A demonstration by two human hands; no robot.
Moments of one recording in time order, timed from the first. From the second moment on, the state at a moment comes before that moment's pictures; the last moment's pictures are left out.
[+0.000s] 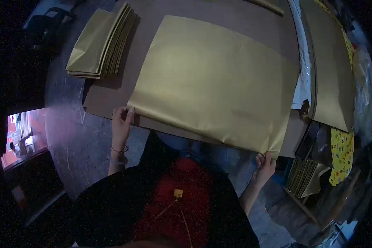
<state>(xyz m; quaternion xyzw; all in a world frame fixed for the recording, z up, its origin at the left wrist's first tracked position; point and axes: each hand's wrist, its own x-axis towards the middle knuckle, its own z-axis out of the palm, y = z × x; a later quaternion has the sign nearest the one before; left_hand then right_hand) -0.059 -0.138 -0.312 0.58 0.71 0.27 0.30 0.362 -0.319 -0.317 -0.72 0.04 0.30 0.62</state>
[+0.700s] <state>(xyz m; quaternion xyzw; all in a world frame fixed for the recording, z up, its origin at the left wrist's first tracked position) -0.053 -0.153 -0.294 0.64 0.76 0.08 0.06 0.358 -0.320 -0.321 -0.74 0.02 0.30 0.60</state>
